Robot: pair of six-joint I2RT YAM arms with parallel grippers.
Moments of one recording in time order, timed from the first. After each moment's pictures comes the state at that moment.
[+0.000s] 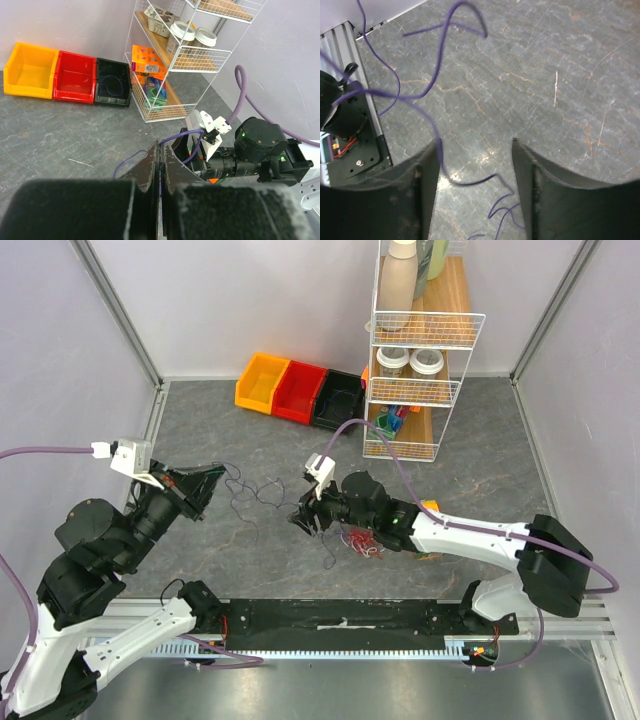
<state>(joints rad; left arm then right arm) -0.77 0.54 1.22 -0.65 -0.25 -0.36 1.03 1.40 0.86 0.26 -0.11 0.14</state>
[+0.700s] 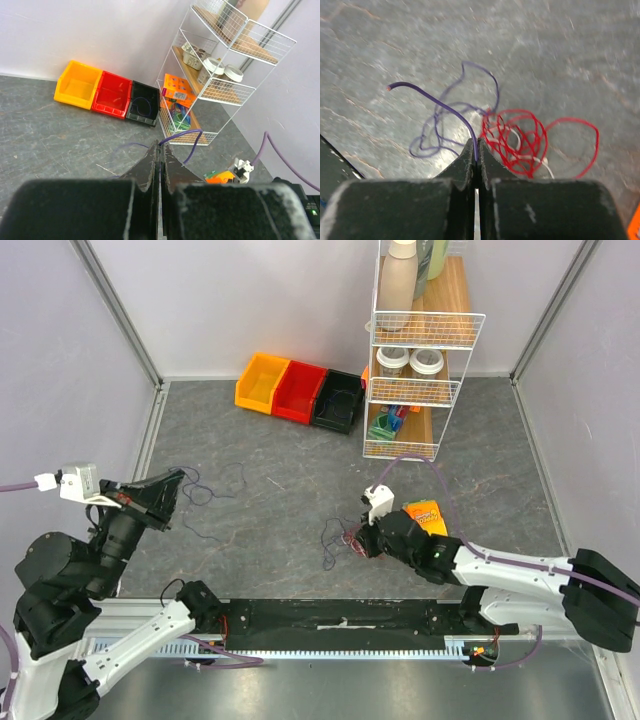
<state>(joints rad) -0.77 0.41 1.22 -0.69 -0.44 -0.36 1.03 1.12 0.45 0.17 0.22 0.40</state>
